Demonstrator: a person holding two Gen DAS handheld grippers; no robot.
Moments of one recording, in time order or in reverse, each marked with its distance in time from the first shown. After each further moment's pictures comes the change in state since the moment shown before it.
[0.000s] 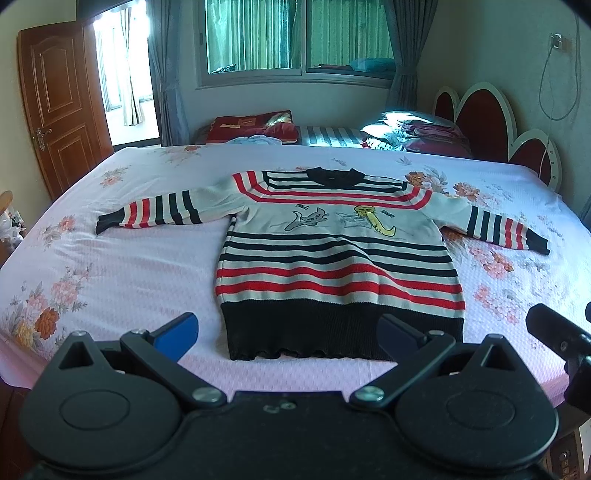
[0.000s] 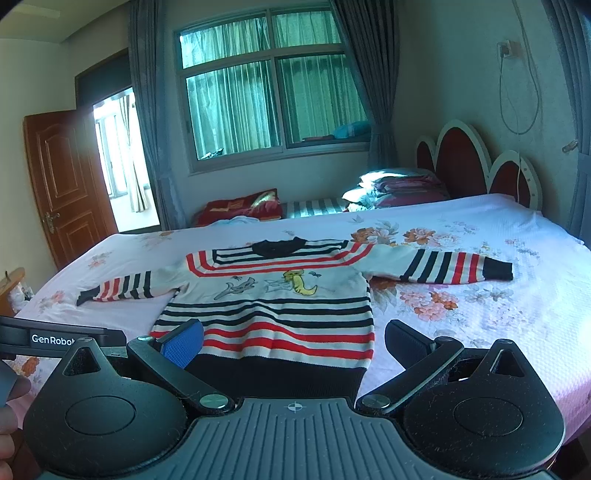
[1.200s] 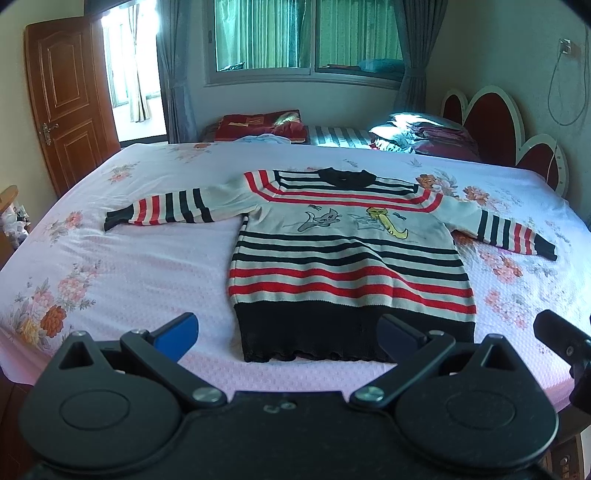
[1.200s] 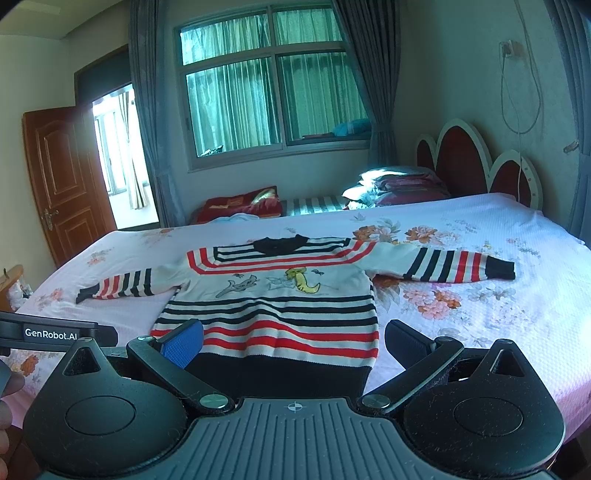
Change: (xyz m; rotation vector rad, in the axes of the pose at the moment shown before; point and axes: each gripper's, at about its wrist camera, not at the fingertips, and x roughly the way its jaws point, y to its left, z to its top) left arm 0.003 0.019 0.003 -0.026 0.003 0.010; right arm 0.005 0.005 -0.001 -0.007 0.007 -0.004
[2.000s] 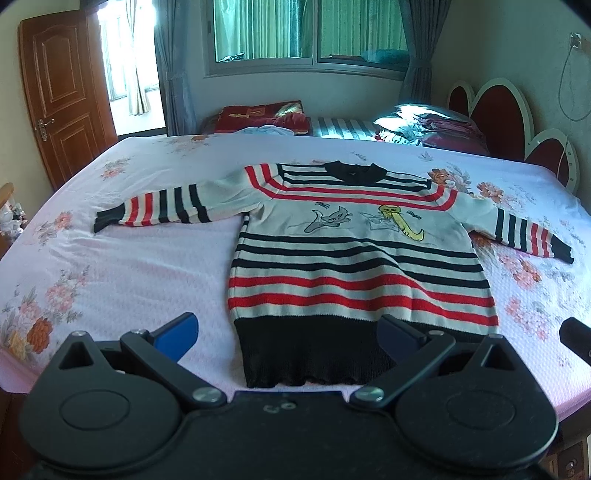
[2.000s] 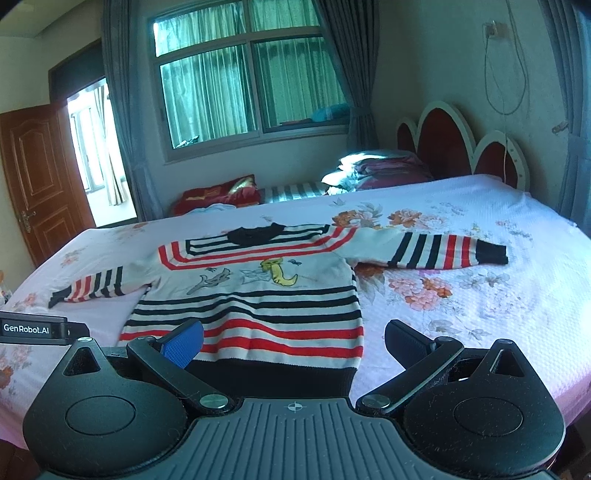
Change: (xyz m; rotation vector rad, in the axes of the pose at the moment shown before) left arm 0.057 0.007 0.024 0.004 0.029 -0.001; right arm 0.049 -0.018 0.006 0.052 0.049 -0.061
